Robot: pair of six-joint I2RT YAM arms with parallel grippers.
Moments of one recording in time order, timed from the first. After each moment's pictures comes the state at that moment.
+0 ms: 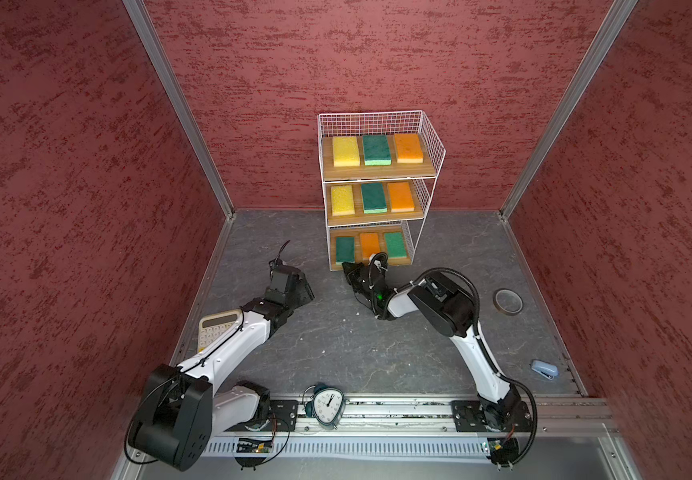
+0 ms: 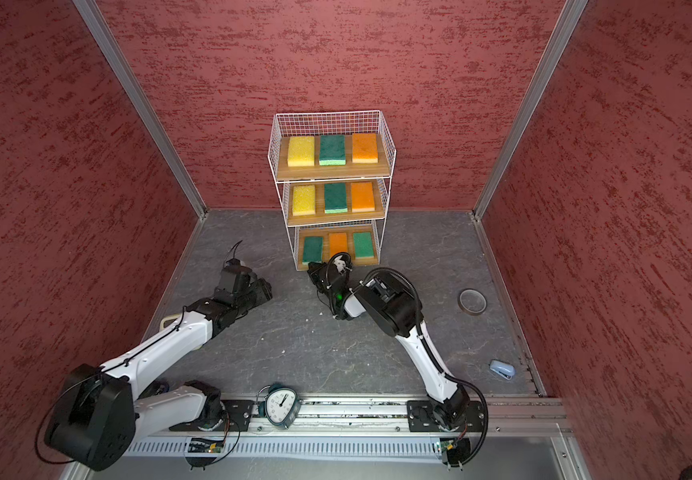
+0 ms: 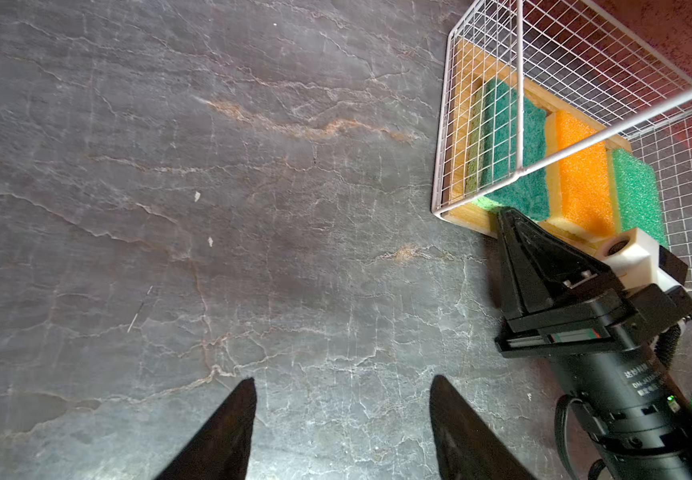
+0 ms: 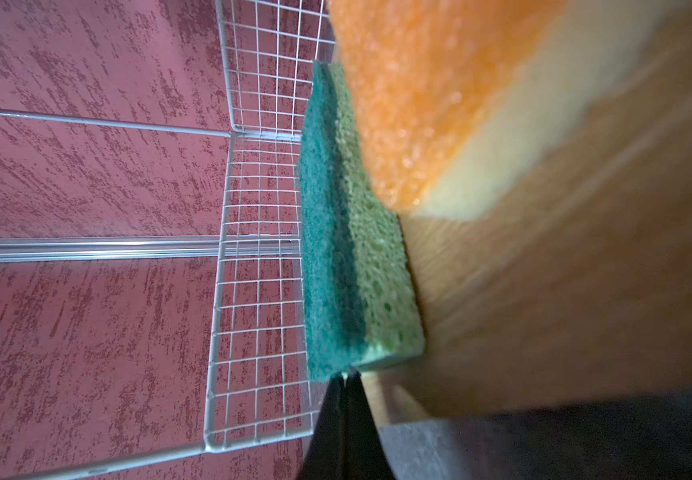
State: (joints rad) left arm -0.33 1.18 0.63 -0.27 -0.15 -0.68; right arm 0.74 2.37 1.24 0.92 0.15 1.51
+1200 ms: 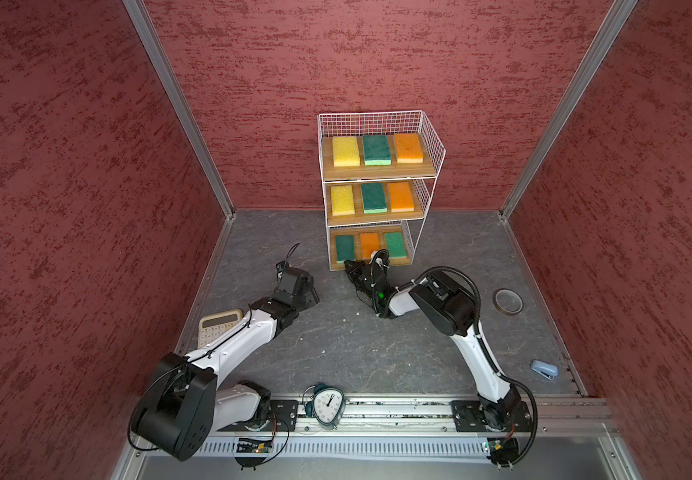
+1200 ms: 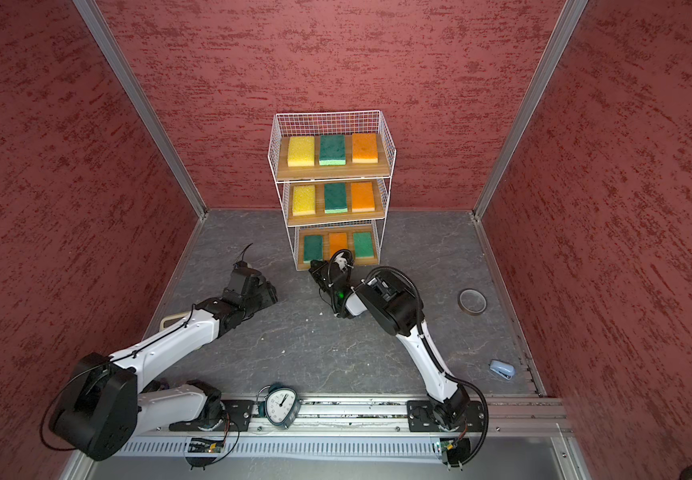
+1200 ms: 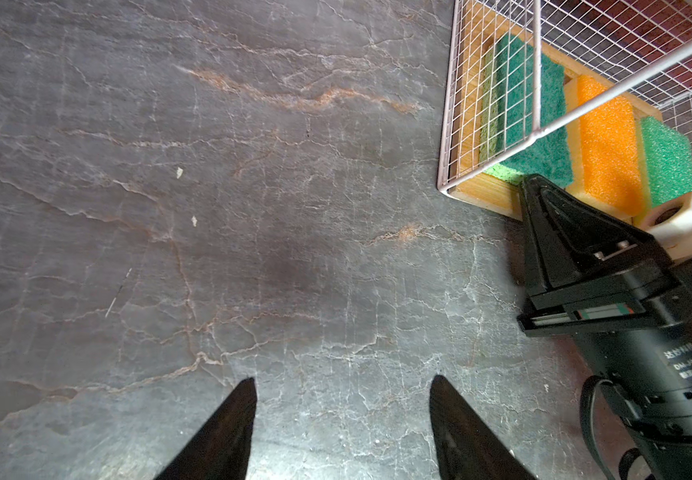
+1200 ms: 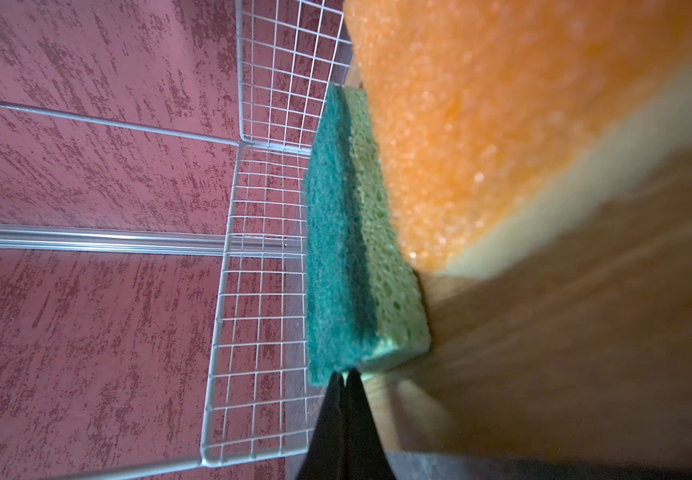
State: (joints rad) left arm -0.39 1.23 0.63 -0.27 -0.19 -0.71; right arm 0.71 2.37 1.25 0.92 0.15 1.43
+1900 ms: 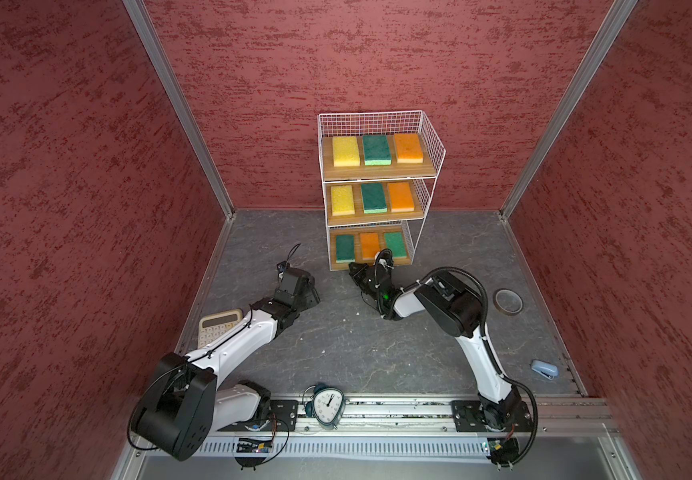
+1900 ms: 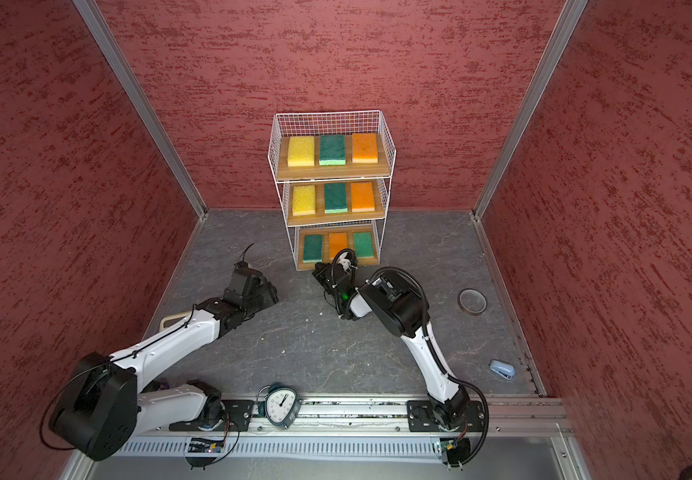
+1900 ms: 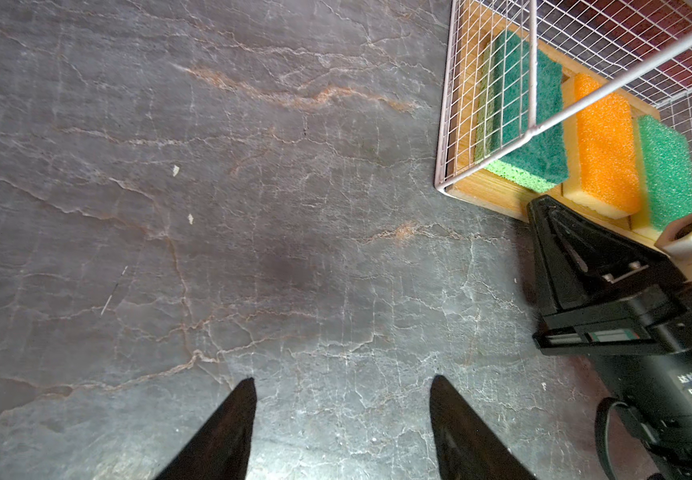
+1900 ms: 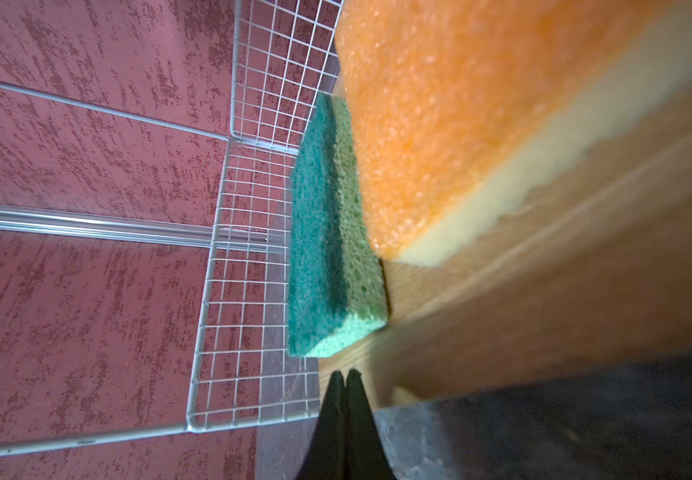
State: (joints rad) left arm -0.40 1.23 0.63 -0.27 -0.20 -0.72; right arm 0.70 2.29 1.14 0.88 0.15 1.34
